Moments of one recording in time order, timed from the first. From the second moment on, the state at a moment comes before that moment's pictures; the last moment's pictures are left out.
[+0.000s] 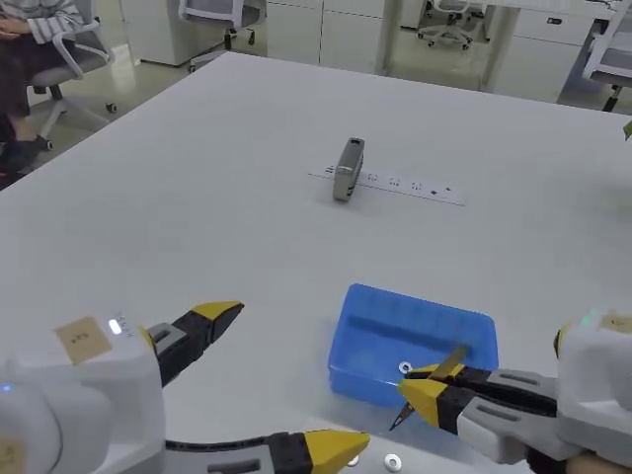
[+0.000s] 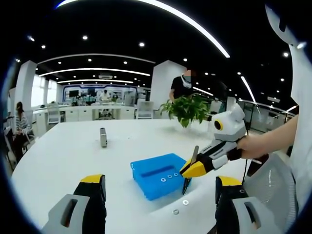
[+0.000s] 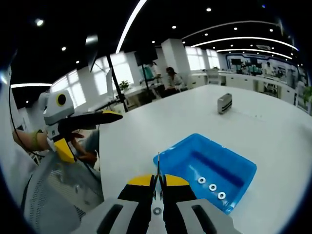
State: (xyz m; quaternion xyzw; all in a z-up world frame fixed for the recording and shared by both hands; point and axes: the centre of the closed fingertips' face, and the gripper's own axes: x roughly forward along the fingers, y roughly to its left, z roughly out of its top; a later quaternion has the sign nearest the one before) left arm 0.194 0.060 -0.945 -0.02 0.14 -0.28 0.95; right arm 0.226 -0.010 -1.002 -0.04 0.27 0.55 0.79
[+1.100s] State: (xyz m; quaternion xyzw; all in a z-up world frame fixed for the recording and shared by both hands) left arm 0.194 0.062 -0.946 -0.01 0.14 -0.28 0.95; right arm 0.192 -0.006 -1.031 -0.17 0.25 0.60 0.74
